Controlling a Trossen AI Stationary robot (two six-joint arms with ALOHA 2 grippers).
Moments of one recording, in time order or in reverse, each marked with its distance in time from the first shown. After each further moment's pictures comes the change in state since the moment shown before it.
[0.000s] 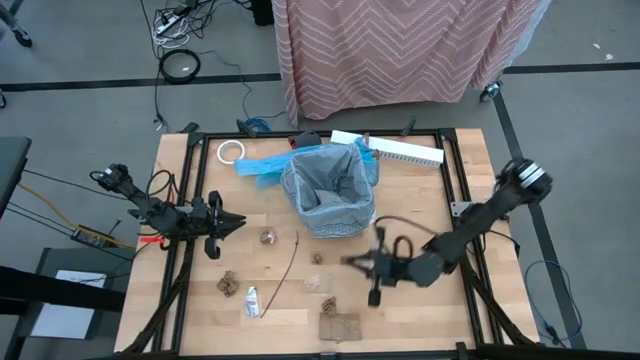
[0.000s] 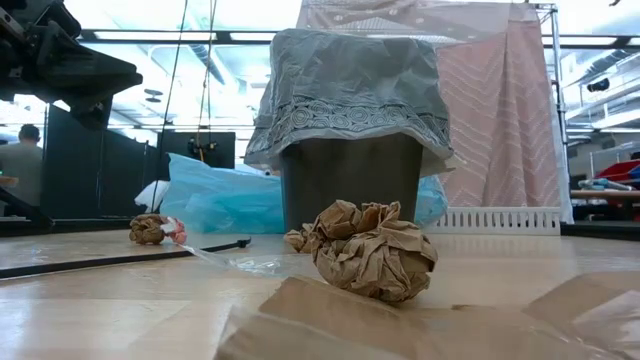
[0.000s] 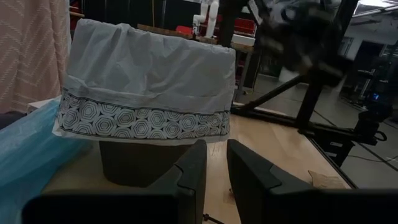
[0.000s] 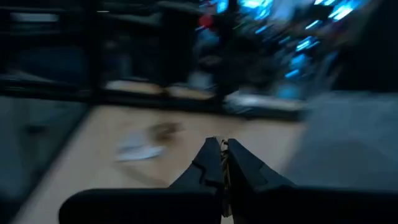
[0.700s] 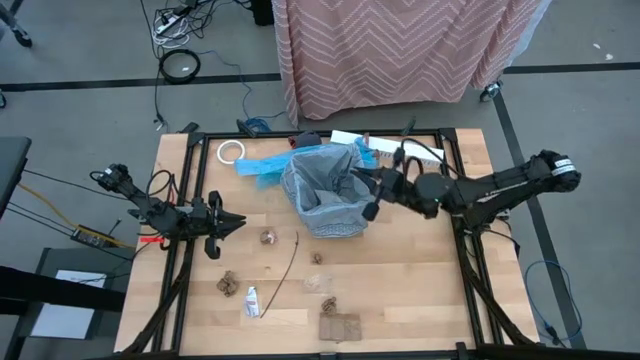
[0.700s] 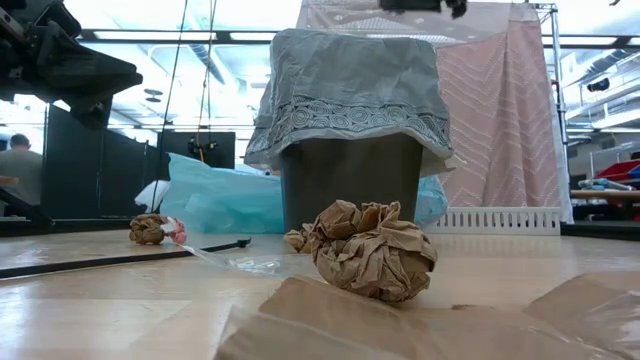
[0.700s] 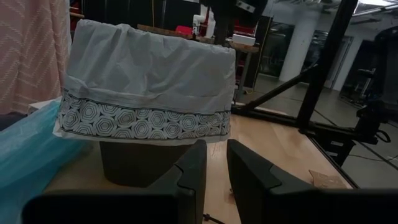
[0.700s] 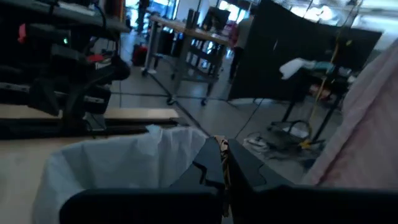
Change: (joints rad) left arm 0.000 0.000 0.000 0.000 0.000 0.006; right arm -0.464 -0.337 -0.001 -0.240 -0.124 -0.138
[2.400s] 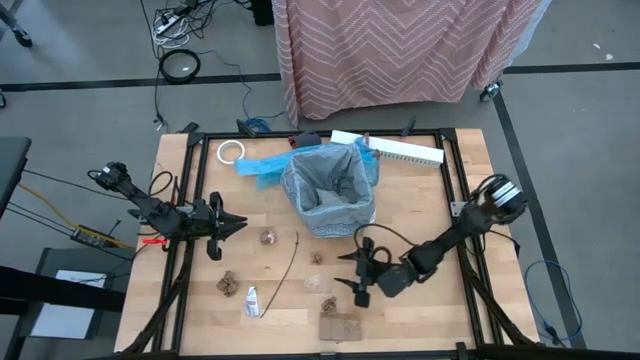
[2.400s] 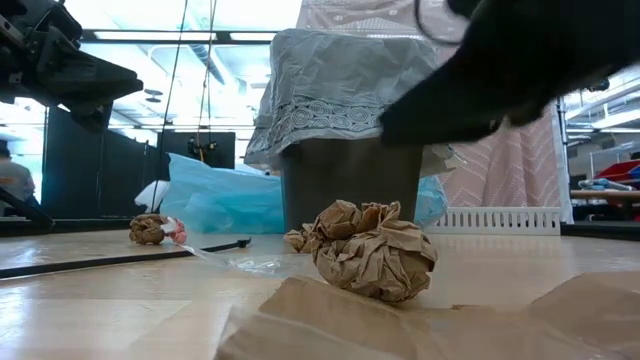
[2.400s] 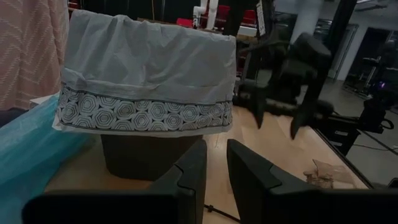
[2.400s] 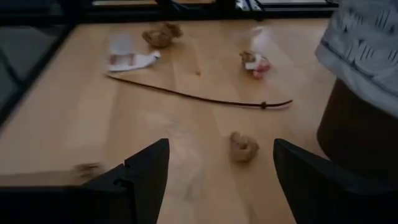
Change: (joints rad) left arm 0.000 0.045 0.000 0.001 0.000 -0.005; right arm 0.404 0.635 -0.075 0.253 0.000 0.548
